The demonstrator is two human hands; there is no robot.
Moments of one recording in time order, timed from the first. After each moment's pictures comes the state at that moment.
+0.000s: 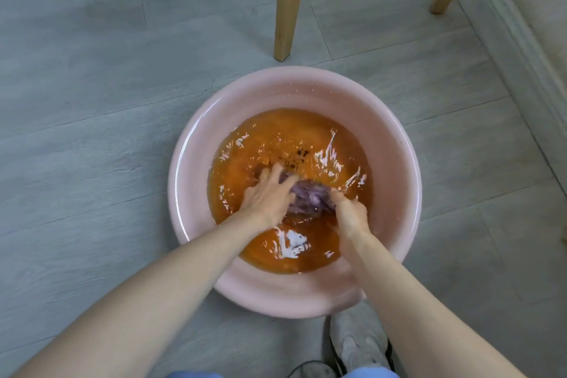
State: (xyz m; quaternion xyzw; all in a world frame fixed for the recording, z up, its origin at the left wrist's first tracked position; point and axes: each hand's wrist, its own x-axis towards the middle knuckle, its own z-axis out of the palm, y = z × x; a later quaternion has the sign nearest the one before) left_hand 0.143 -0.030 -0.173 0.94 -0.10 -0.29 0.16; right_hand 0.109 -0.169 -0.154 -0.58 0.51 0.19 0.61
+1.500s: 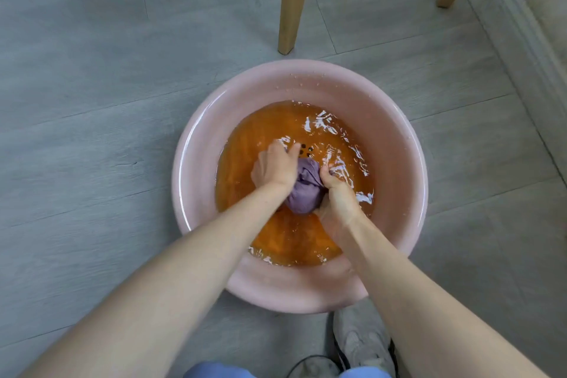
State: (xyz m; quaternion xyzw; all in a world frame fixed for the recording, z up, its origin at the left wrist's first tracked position) left_hand 0.181 -0.056 -0.152 0.89 0.24 -0.17 0.34; right_hand 0.129 -0.140 -0.144 -0.46 0.44 0.19 0.75
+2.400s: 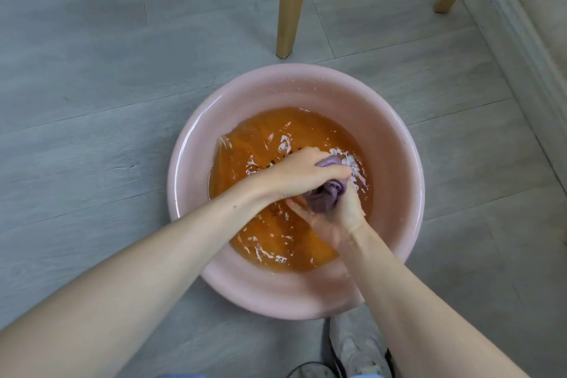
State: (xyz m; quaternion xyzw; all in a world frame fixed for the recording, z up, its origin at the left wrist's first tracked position) left_hand 0.179 -0.060 -0.077 0.78 -0.07 -0.40 0.48; right_hand 0.123 -0.153 -0.141 -0.33 0.43 0.20 0.82
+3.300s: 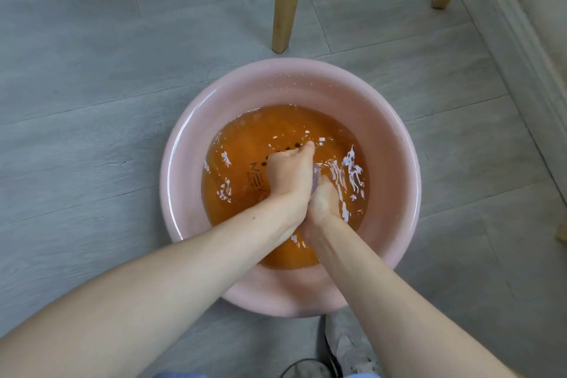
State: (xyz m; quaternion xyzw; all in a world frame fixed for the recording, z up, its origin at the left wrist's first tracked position) left_hand 0.156 -0.088 -0.100 0.67 0.35 -0.14 0.64; right_hand 0.127 -0.122 -0.131 -0.43 0.47 0.18 0.75
